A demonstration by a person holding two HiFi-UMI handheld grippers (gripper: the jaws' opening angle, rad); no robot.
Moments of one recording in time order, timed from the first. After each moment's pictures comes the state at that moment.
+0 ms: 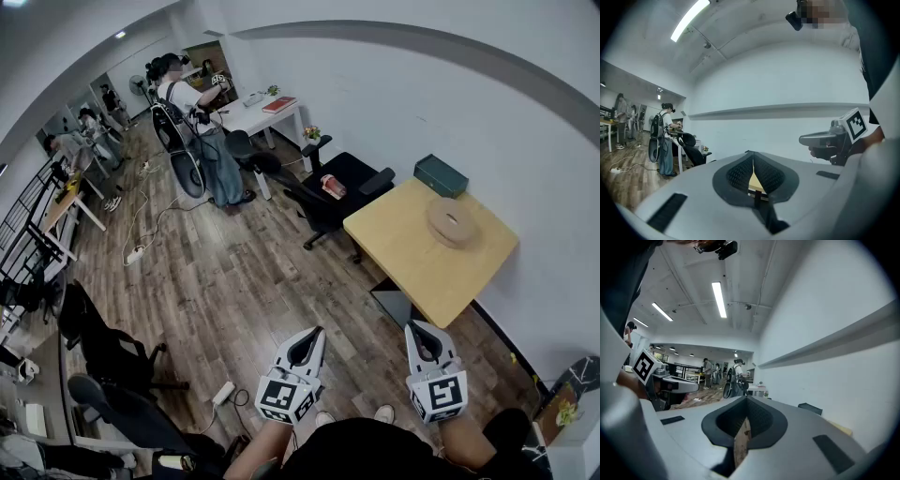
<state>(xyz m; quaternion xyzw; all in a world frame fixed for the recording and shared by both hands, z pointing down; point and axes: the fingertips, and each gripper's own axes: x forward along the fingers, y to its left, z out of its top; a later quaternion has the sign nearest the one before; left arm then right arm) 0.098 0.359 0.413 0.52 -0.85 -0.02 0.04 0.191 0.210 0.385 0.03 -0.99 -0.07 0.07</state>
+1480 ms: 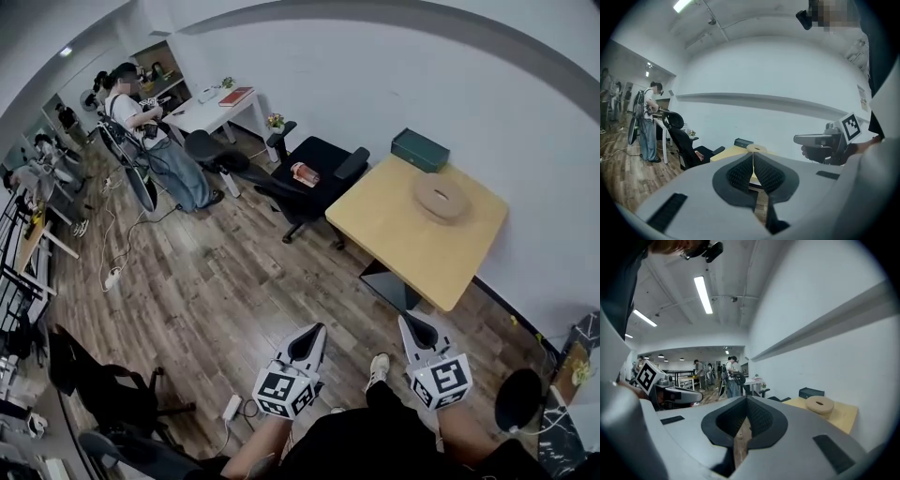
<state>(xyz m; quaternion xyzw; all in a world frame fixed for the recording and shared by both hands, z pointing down) 0.026 0.345 0.465 0.60 -0.79 -0.02 0.13 0.125 0.216 0.432 0.08 -0.99 0.02 0.10</state>
